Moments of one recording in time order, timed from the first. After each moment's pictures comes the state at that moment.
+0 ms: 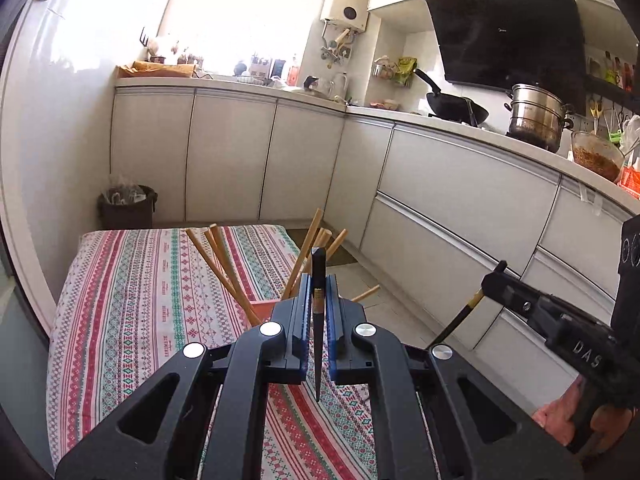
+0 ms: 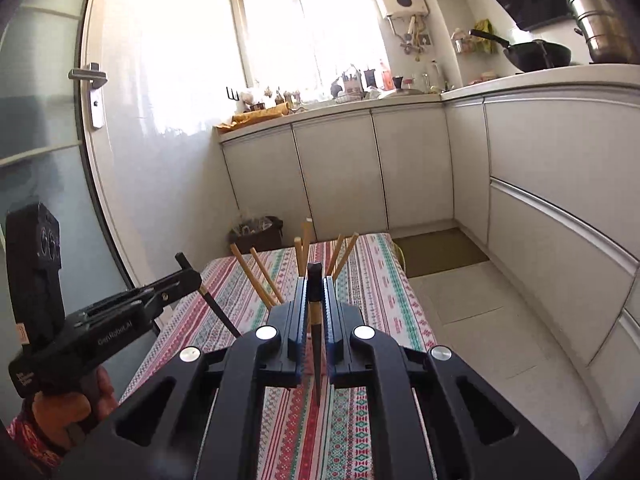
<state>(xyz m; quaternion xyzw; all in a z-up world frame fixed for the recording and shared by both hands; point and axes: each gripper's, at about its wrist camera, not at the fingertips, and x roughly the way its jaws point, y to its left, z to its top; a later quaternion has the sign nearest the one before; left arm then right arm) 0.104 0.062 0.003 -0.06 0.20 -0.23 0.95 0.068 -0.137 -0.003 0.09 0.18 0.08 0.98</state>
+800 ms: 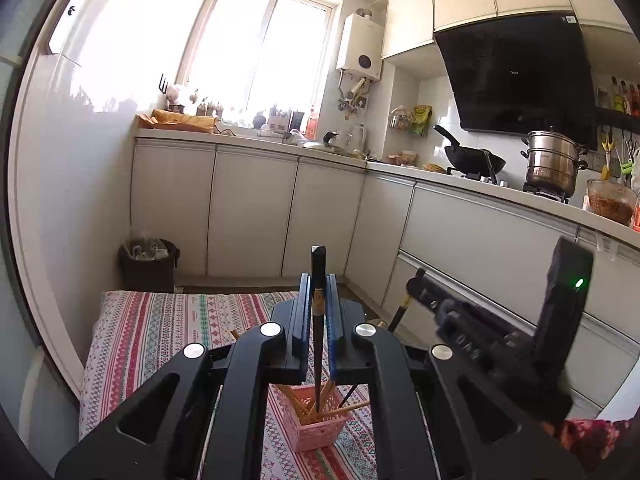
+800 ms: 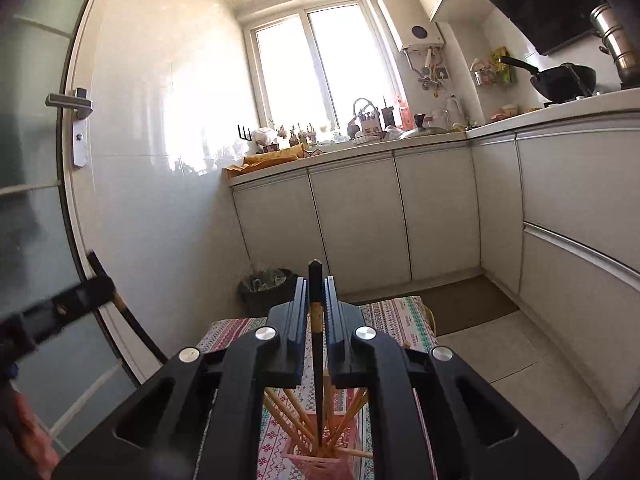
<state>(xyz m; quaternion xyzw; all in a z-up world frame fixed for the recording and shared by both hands) 0.127 0.095 0.064 -0.07 0.12 -0.20 0.97 0.183 -0.105 0.000 0.09 0.10 0.10 0.99</state>
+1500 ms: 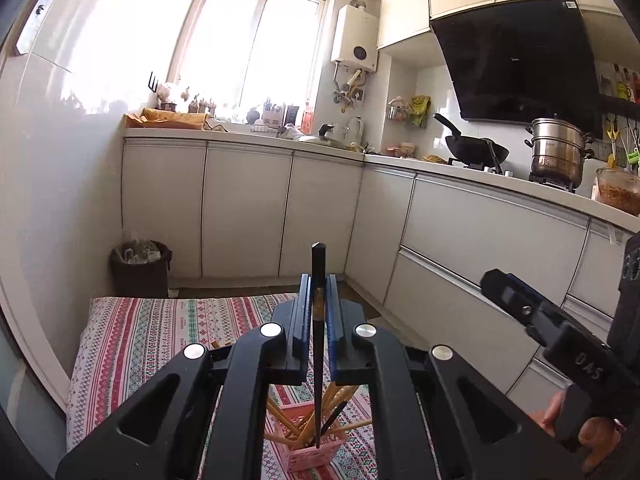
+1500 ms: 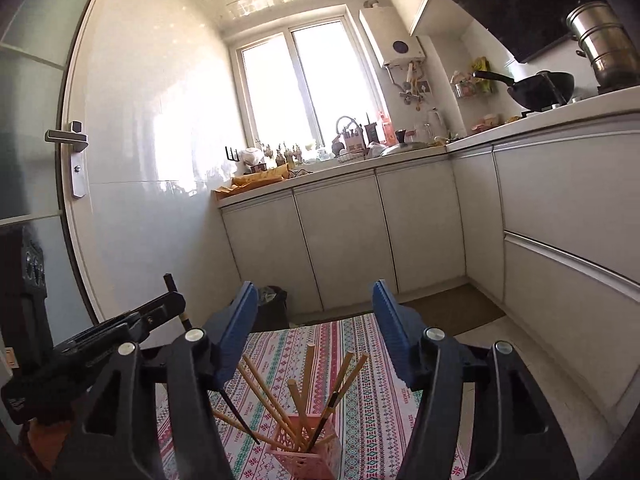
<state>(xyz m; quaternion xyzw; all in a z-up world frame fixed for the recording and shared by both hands) 0.172 0.057 0.054 -0.05 0.13 -0.20 0.97 0.141 -0.148 0.029 0.11 0.07 0.08 0.99</state>
